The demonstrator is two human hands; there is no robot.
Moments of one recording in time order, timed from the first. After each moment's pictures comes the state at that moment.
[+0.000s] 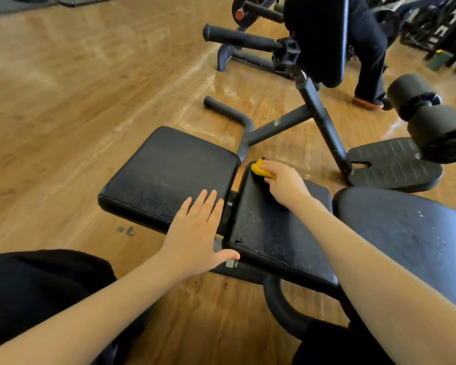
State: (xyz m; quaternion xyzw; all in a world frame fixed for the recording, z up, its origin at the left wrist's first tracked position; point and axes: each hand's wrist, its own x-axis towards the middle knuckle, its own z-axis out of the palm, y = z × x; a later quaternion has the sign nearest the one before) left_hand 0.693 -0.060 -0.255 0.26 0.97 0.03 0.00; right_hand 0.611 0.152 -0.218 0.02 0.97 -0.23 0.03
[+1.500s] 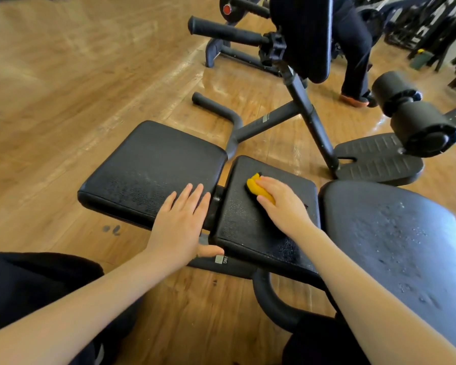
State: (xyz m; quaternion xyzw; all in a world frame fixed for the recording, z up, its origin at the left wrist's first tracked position) left_hand 0.693 -0.056 -0.250 0.25 0.97 0.04 -0.01; right_hand 0.672 0.170 -0.235 -0.01 0.98 -0.20 0.00
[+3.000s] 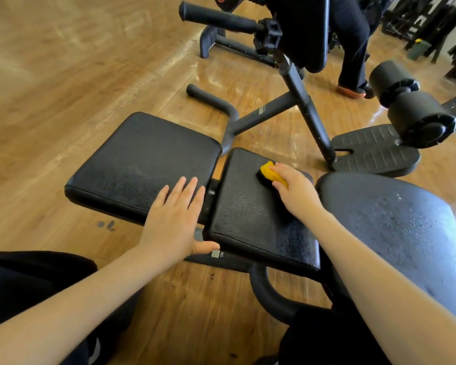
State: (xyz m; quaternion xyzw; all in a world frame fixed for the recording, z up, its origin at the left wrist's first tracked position) left_hand 0.695 -0.055 -0.248 0.25 0.97 0.01 0.00; right_hand 0.657 0.205 -0.236 0.03 0.98 -0.21 -0.02
